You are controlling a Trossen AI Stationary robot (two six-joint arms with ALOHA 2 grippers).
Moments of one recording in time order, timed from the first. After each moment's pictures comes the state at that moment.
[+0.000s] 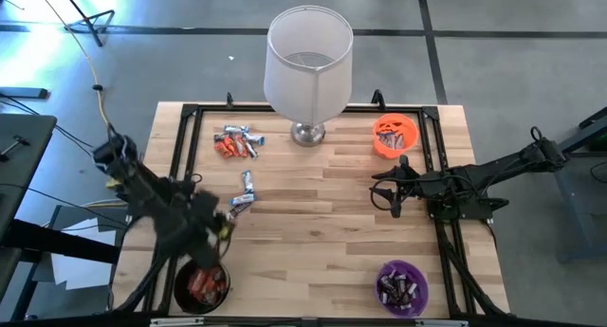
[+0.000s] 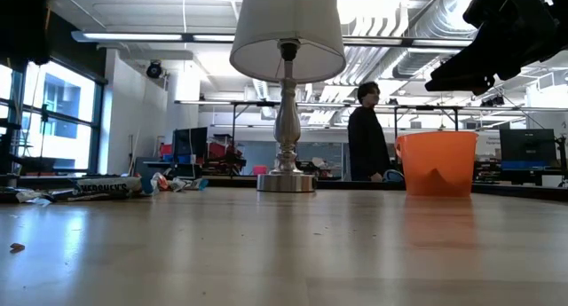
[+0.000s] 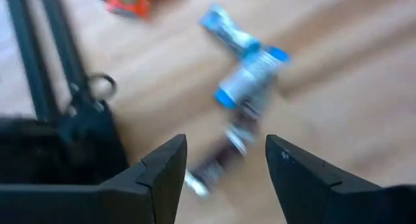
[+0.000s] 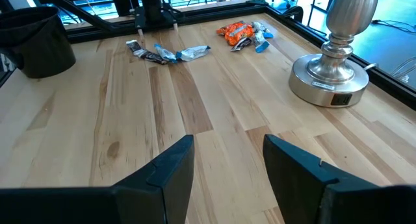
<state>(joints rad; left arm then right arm) -0.80 1.47 1.14 -1.56 -0.49 -1.95 0.27 0.59 0.29 -0.09 0.47 0.26</state>
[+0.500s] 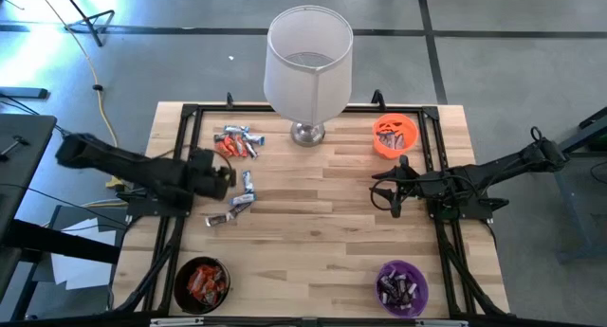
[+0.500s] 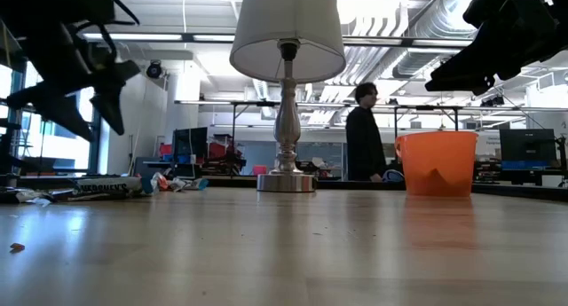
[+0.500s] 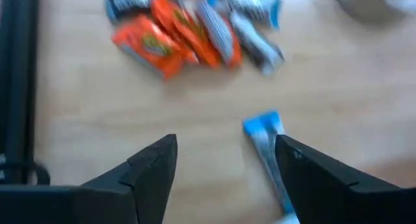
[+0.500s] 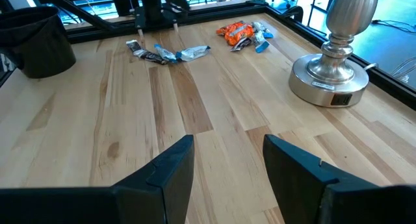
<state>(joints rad) -0.18 0.91 0.53 -0.96 -0.66 -1.56 0.27 0.59 0.29 -0.09 0.48 0.26</state>
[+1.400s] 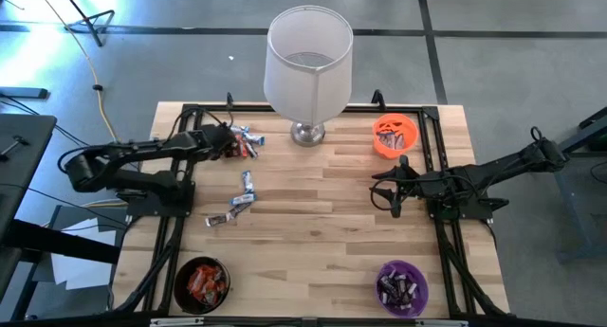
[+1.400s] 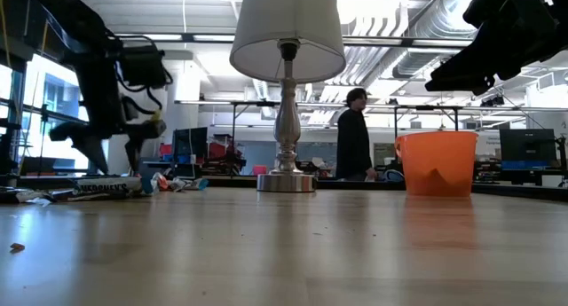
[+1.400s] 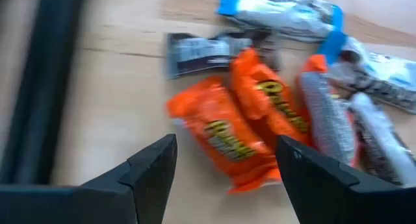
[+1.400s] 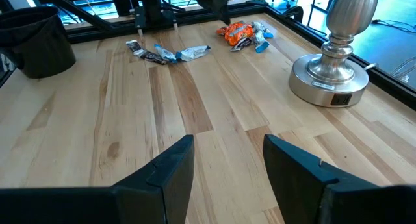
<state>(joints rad) 0.62 1.16 0.47 -0.52 -0.40 -0.96 0.27 0.59 0.29 -0.09 0.47 0.26</state>
